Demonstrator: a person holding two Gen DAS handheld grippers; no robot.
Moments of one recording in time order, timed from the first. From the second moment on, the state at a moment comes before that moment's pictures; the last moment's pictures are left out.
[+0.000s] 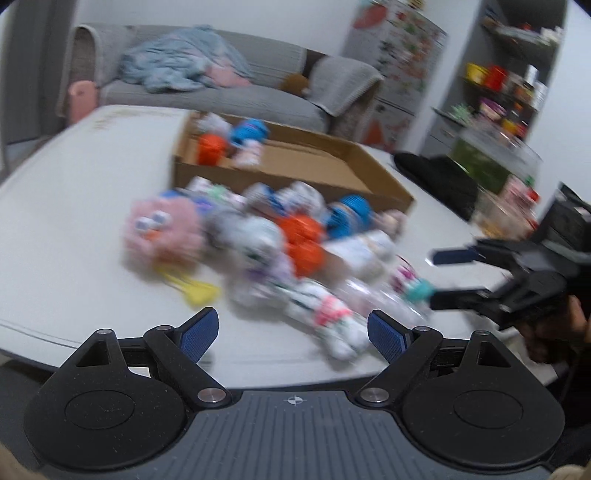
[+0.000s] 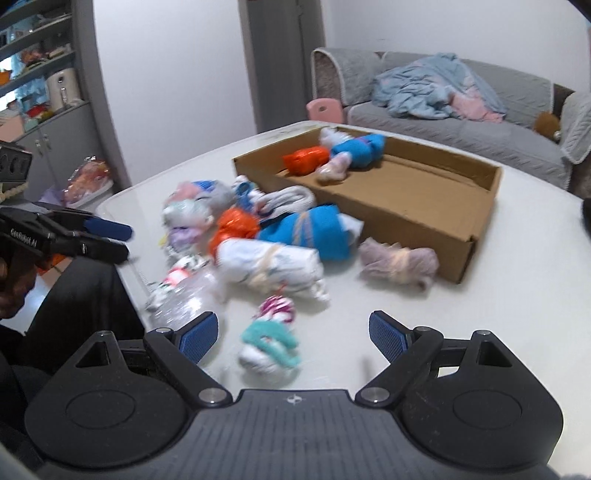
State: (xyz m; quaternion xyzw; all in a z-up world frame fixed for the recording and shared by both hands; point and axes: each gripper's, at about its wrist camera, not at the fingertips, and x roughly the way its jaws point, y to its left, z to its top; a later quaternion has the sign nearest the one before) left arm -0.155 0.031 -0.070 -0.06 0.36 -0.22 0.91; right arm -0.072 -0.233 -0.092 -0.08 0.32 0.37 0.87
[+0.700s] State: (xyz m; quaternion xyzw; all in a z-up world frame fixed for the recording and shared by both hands) left arm -0.136 -0.014 -0.096 0.06 0.36 -0.17 0.91; right arm -0.075 -0.234 -0.112 -0.10 0.32 0.35 0.88
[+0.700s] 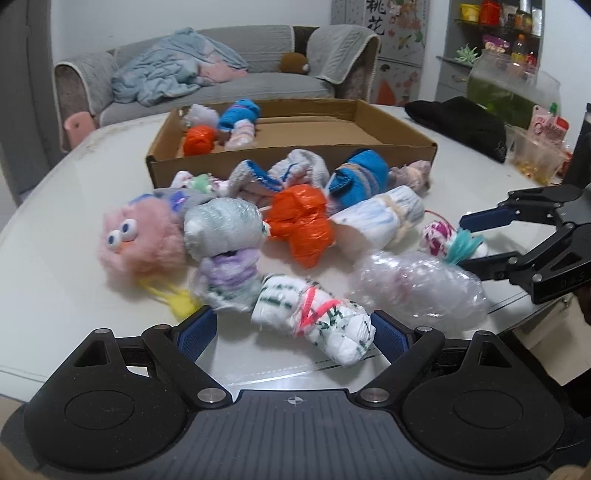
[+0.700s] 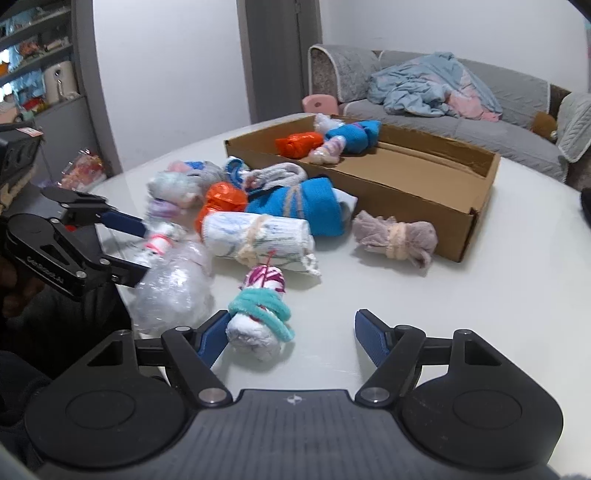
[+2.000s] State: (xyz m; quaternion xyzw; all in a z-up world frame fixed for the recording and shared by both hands) left arm -0.153 -0.007 -0.050 -0.02 0.32 -0.25 0.91; right arm -0.053 -0.264 -0.062 -0.08 0.26 0.34 0.90
